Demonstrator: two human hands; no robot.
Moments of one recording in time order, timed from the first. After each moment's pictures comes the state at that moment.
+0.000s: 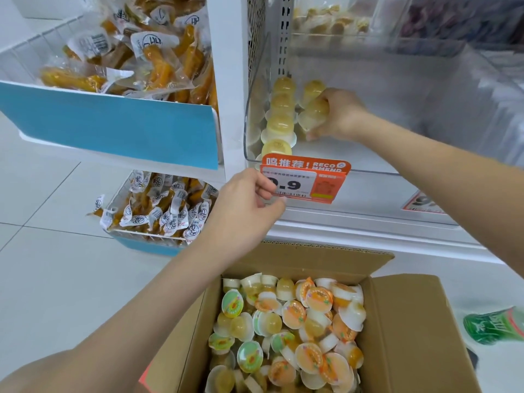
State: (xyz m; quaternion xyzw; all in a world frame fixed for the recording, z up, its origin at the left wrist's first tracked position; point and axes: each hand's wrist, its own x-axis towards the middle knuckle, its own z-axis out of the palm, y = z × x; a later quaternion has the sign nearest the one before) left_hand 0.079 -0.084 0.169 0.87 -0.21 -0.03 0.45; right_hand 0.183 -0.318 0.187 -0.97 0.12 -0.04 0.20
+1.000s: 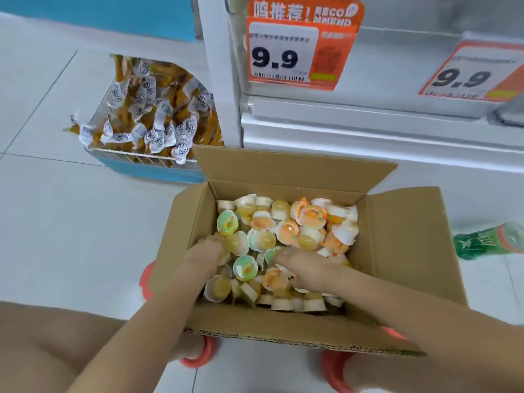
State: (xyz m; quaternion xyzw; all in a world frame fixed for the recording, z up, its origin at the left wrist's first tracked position) left_hand 0.002 0.004 -0.084 0.91 -0.18 -0.37 -0.09; right_hand -0.088 -0.210 -0.073 -0.91 -0.18 0.33 0.18
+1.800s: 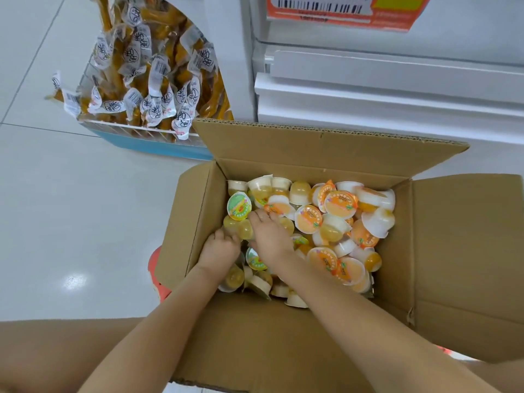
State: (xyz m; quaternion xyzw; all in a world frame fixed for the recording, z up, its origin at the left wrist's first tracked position) left_hand -0.009 0.015 -0.149 0.91 -0.34 -0.18 -0.17; right_hand -0.026 -0.118 -0.151 -0.96 0.01 0.18 0.23
